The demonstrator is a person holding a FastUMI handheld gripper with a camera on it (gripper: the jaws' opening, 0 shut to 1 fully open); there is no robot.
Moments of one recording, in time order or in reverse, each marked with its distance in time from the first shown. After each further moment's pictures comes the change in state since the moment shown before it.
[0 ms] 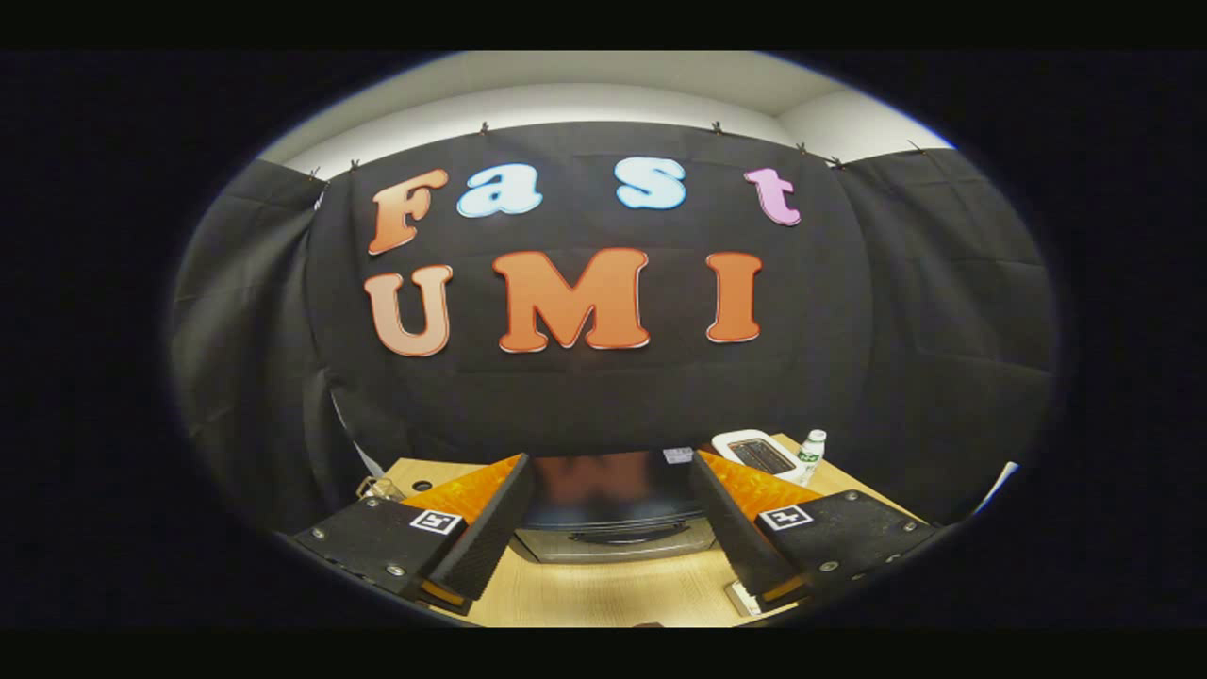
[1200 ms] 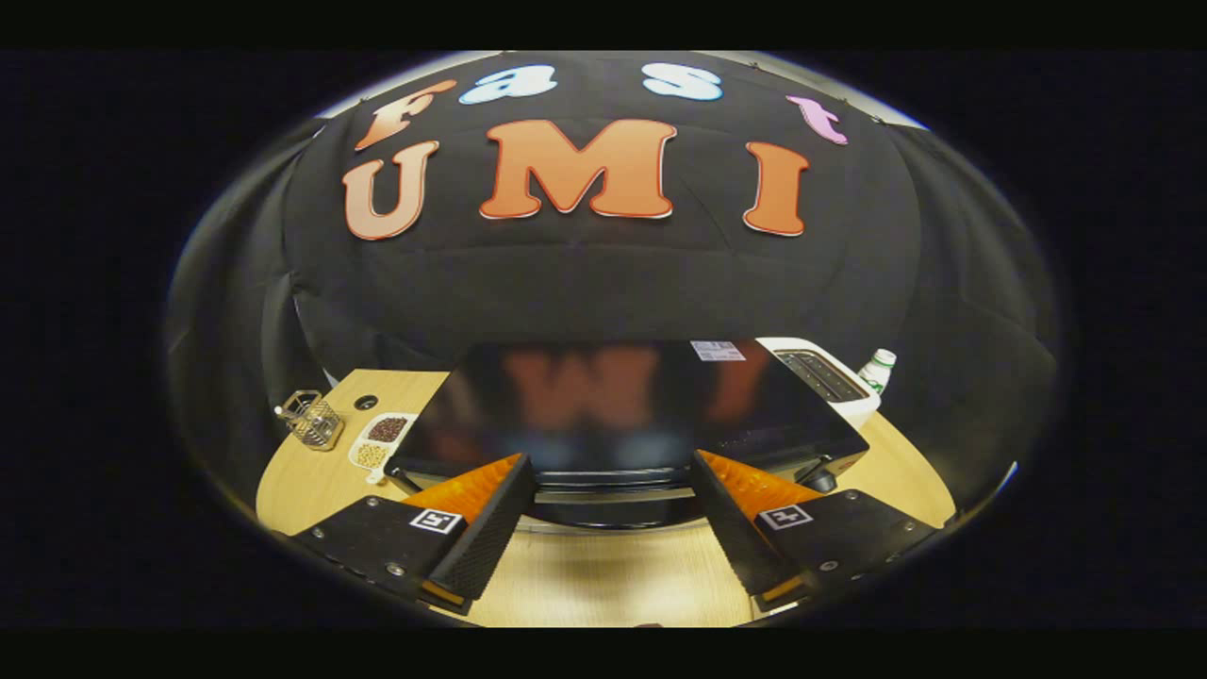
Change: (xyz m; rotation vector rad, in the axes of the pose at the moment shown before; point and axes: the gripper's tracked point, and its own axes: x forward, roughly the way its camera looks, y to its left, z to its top) arm 0.113 0.001 -0.164 -0.045 0.314 0.014
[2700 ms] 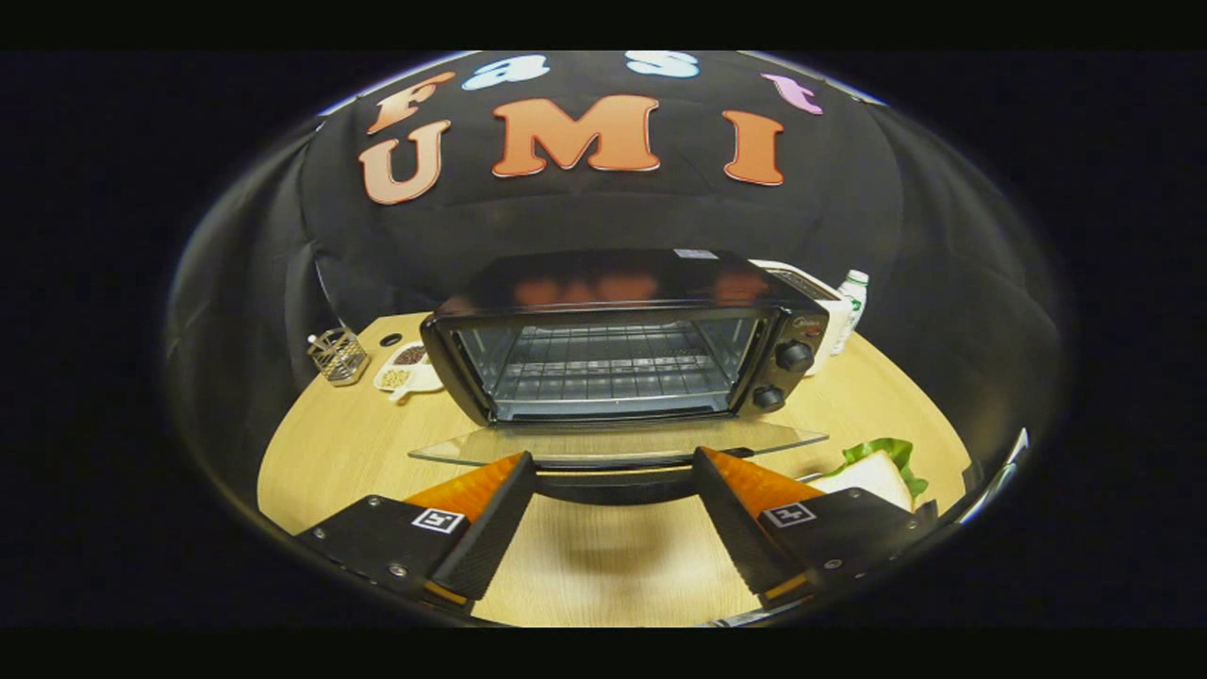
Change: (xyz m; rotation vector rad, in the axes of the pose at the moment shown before) arm -0.087 -0.010 -0.117 -0.010 0.149 0.023
